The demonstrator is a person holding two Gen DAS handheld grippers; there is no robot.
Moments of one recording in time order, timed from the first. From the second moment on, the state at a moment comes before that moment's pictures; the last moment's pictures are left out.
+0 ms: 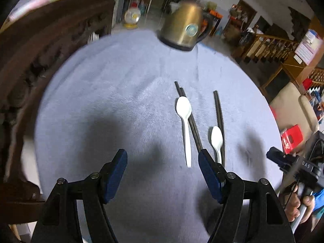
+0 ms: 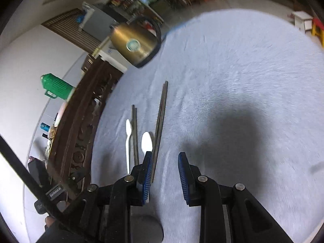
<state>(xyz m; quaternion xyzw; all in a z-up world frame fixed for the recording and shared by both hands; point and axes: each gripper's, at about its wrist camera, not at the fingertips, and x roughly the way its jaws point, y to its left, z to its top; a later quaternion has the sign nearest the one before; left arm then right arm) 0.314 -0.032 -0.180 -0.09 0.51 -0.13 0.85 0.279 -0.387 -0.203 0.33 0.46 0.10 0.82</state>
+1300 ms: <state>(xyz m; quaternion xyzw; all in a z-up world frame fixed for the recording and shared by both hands) 0.436 -0.082 -0.203 -0.04 0.56 -0.17 0.81 0.443 -0.345 -0.242 0.17 0.55 0.03 0.81</state>
